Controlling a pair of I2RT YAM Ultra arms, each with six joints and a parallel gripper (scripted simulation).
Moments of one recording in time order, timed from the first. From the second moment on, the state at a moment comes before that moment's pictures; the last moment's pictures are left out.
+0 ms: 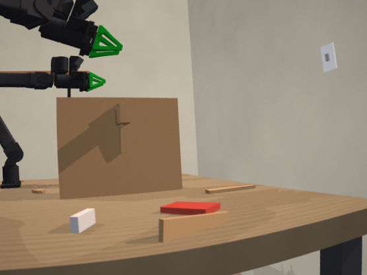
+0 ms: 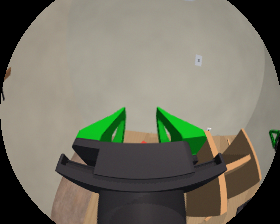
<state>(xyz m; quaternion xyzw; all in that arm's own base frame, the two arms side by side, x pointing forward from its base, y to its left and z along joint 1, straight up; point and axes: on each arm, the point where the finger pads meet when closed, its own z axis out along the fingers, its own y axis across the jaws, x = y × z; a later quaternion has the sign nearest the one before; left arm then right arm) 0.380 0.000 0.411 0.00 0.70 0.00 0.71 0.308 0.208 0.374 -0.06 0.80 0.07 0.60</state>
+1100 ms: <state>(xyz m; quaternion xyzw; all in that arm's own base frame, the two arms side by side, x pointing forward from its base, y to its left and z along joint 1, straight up) 0.380 0.000 0.411 0.00 0.70 0.00 0.71 0.315 0.217 0.343 -0.08 0.84 0.05 0.54</state>
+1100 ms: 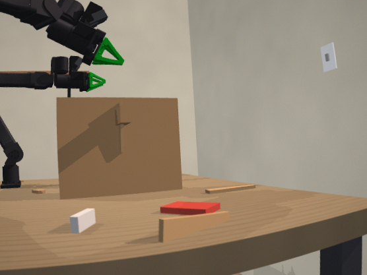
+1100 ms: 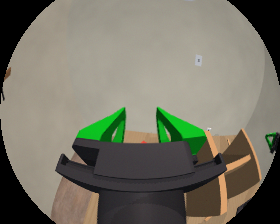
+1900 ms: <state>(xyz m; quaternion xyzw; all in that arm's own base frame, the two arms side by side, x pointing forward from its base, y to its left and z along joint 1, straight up) 0.380 0.000 0.411 0.00 0.70 0.00 0.71 0.314 0.209 0.270 -0.08 0.96 0.02 0.25</state>
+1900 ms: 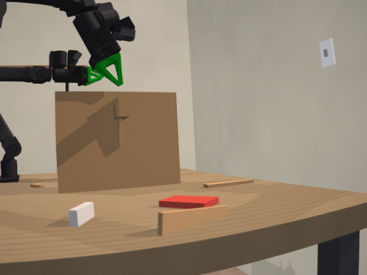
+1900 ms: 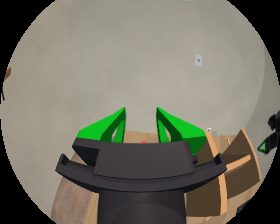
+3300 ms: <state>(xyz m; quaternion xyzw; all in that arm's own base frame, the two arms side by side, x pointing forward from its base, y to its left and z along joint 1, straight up) 0.380 0.000 0.411 0.00 0.70 0.00 0.71 0.310 0.206 0.251 -0.08 0.97 0.02 0.24</state>
